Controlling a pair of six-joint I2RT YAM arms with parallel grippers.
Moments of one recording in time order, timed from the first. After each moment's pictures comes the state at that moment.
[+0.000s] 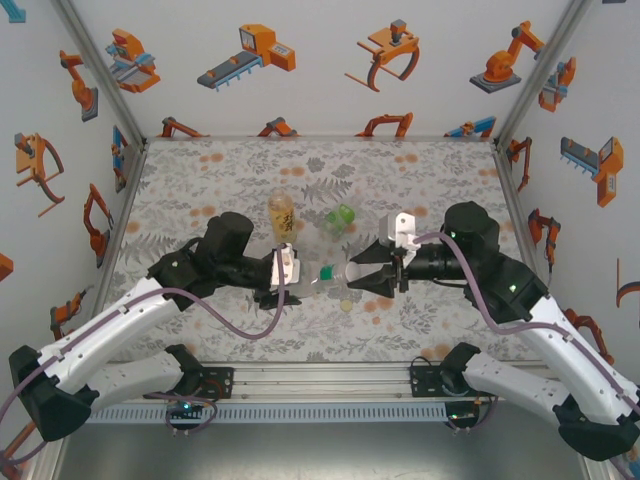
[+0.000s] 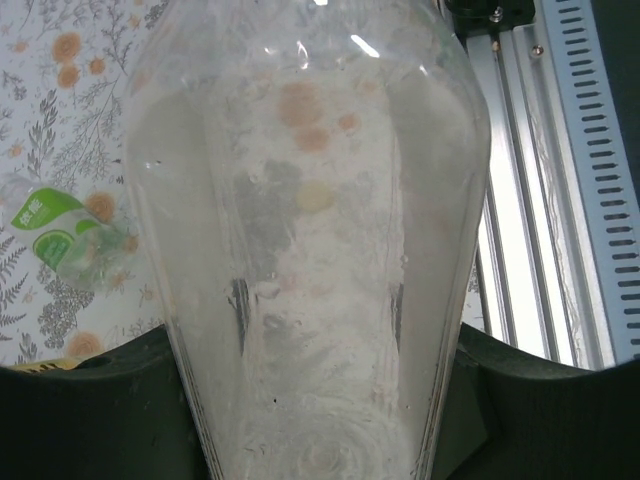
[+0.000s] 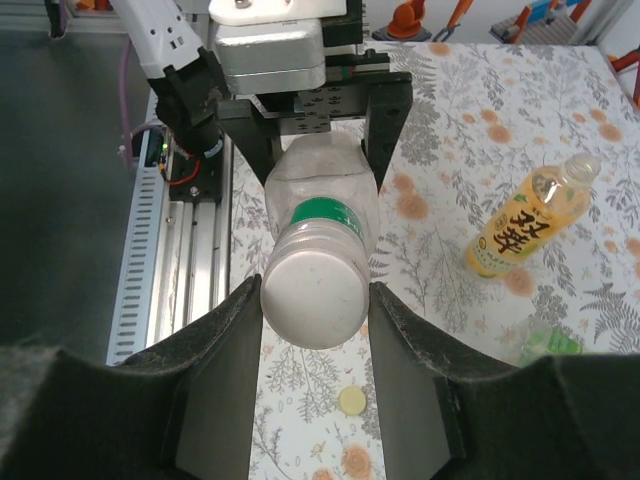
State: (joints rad) left arm -0.84 1.01 0.94 -0.58 0.63 0.66; right arm 0.75 0.84 1.11 -0.53 -0.74 -0.30
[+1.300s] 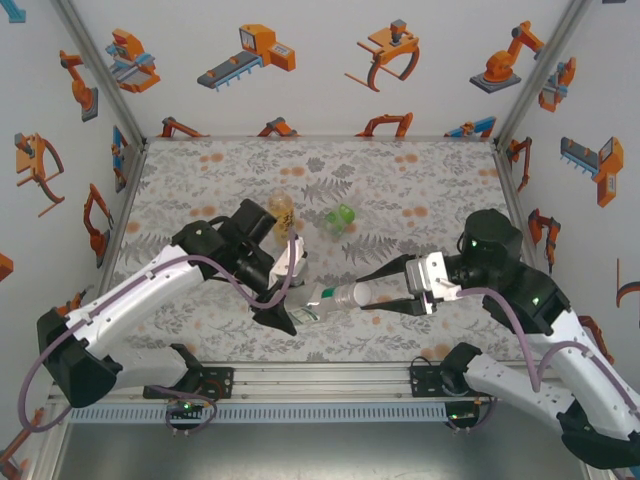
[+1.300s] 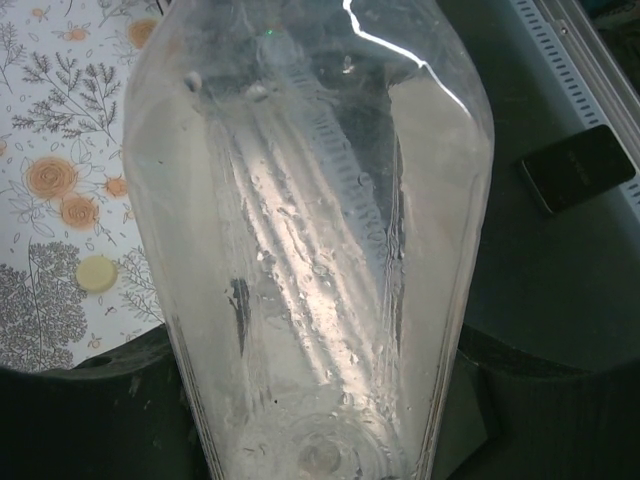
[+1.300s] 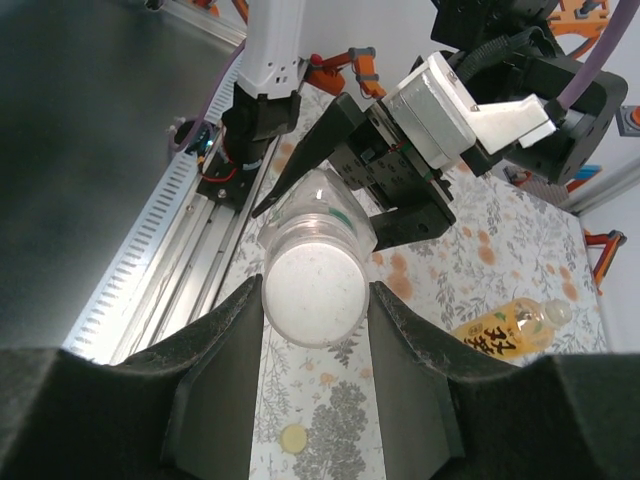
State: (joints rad) left arm -0.83 1.24 1.16 -1.02 1.07 0.83; right arm 0.75 0.77 1.14 -0.61 -1.00 -0.62
